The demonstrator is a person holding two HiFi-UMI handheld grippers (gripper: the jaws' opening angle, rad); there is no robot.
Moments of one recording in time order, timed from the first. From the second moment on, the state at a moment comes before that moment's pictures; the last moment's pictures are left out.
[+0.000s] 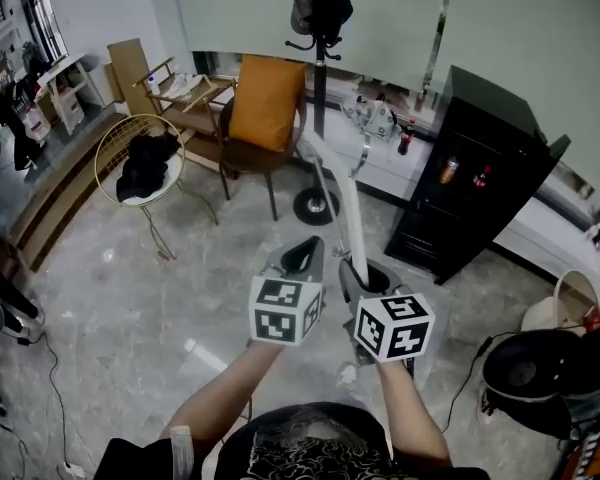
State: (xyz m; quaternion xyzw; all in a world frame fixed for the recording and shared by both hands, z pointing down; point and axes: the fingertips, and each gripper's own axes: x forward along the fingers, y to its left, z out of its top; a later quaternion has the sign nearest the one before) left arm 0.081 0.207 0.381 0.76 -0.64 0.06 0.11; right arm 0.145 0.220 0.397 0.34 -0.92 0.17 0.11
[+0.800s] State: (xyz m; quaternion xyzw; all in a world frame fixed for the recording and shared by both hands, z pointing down) left arm 0.130 0.060 0.384 0.71 -0.69 0.07 0.13; right arm 0.194 0.054 0.403 0.28 -0.94 0.18 0.12
